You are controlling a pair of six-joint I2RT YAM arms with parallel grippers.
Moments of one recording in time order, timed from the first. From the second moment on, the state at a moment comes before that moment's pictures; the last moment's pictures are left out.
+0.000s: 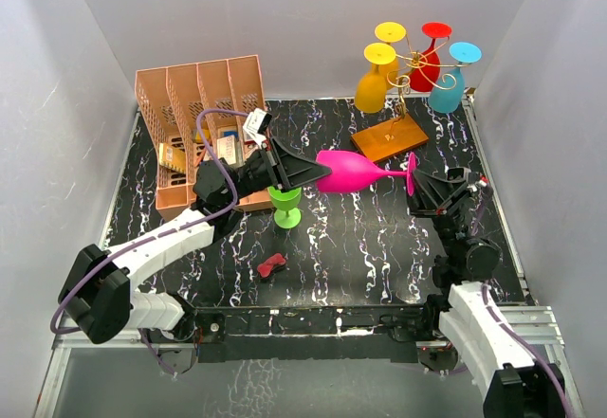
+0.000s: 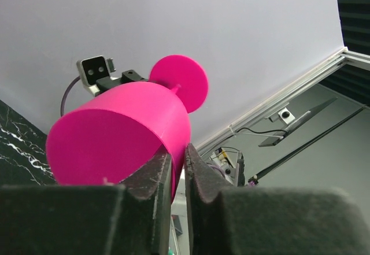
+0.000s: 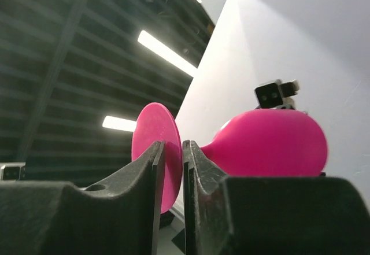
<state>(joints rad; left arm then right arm) -0.70 1.29 0.82 0.95 0.60 -1.34 0.10 0.67 0.20 1.28 -0.37 2.08</state>
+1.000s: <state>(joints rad) -0.70 1.01 0.82 0.06 0.48 -0.92 0.10 0.44 0.54 -0.52 0.18 1.14</state>
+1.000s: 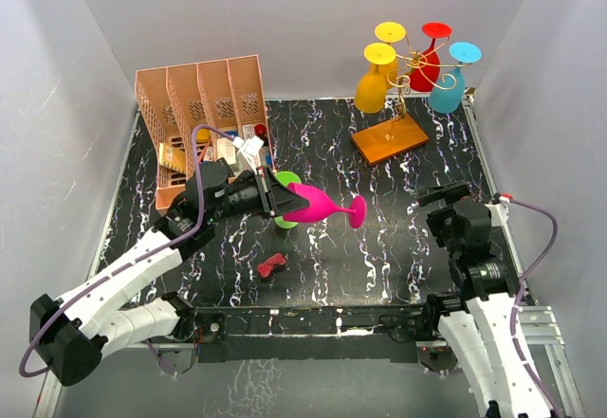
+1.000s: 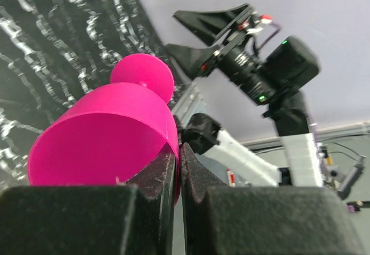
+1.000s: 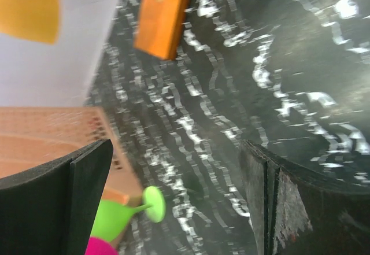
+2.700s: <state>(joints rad) -0.70 1.28 1.13 -0.88 -0.25 -0.47 0.10 0.38 0.57 -0.47 0.28 0.73</state>
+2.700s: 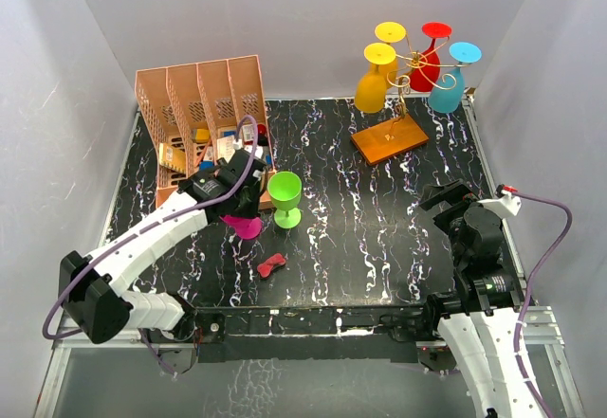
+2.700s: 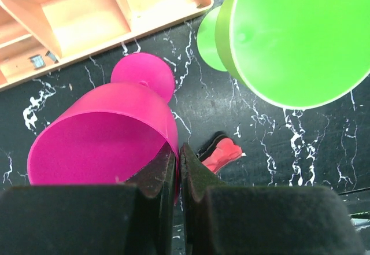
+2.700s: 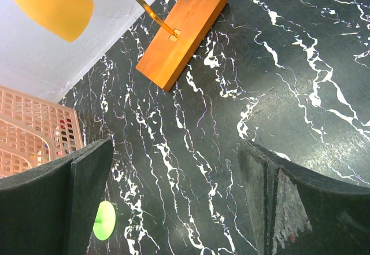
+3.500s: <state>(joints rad) -0.70 1.30 1.18 -0.83 -0.22 -0.45 0.10 0.41 0.56 -0.47 0.26 0.73</state>
